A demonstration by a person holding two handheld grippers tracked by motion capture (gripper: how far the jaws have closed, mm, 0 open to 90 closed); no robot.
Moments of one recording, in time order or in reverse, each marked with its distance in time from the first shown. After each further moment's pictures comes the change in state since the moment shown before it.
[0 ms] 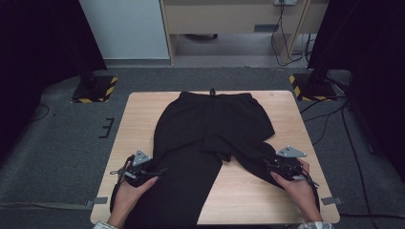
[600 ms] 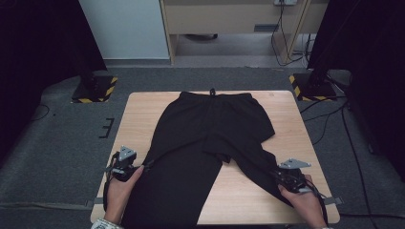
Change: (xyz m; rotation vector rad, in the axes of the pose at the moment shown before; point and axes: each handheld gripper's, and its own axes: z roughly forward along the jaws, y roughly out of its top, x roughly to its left) left arm 0.040 -0.007 -0.008 -0.040 0.130 -0.111; right arm 0.013 -0.028 -0.028 0.127 0.098 0.026
